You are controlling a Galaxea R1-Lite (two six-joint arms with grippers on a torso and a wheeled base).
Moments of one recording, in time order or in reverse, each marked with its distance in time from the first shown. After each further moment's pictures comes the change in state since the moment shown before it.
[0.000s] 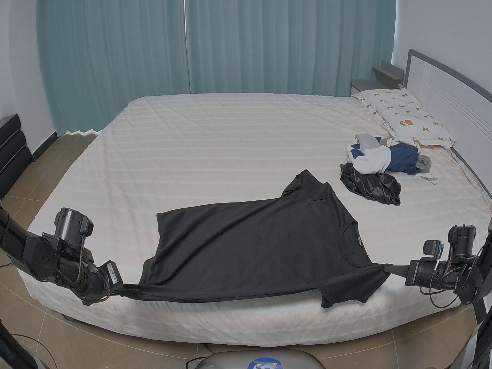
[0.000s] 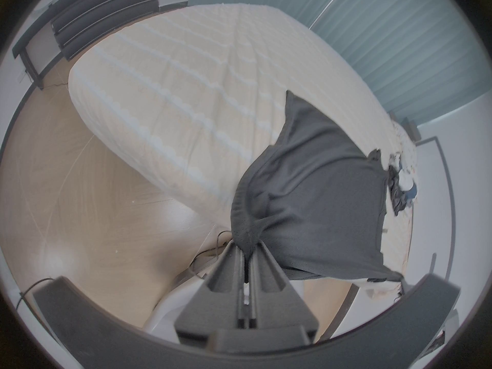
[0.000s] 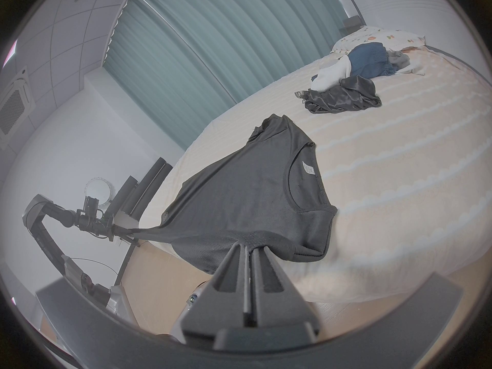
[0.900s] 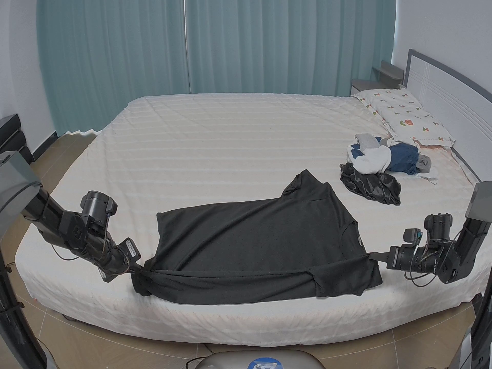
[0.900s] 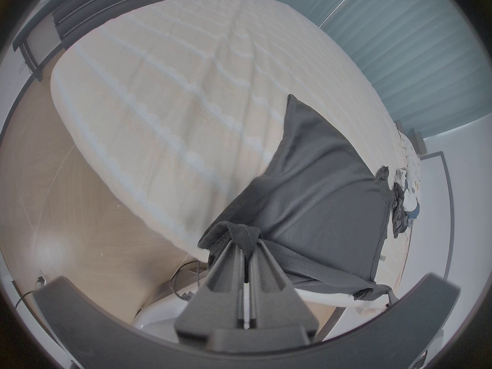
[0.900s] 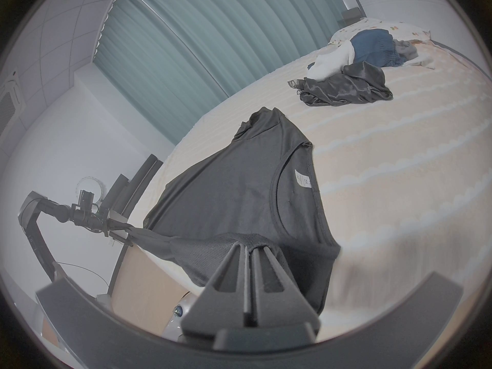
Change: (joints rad) left arm 0.001 0.273 -0.306 0.038 -0.017 -0.065; right arm 0.050 0.191 -0.311 0.152 -0.062 0.007
